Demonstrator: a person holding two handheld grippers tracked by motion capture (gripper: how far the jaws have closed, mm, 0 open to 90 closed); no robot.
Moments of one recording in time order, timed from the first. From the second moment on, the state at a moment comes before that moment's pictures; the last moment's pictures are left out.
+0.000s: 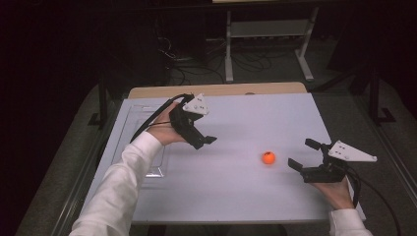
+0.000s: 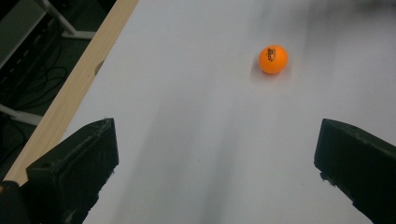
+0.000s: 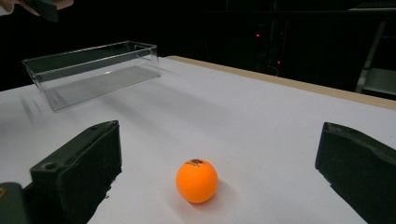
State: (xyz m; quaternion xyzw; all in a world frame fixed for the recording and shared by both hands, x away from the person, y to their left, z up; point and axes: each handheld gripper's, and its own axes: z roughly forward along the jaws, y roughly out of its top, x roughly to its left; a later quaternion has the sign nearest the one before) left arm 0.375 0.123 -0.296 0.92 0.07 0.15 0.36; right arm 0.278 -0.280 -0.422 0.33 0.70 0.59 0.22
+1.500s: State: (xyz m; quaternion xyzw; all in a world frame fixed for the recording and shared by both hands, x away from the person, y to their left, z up) left arm 0.391 0.048 -0.329 0.95 0.01 0.11 0.29; right arm 0.277 -0.283 -0.421 0.33 0.70 0.60 0.22
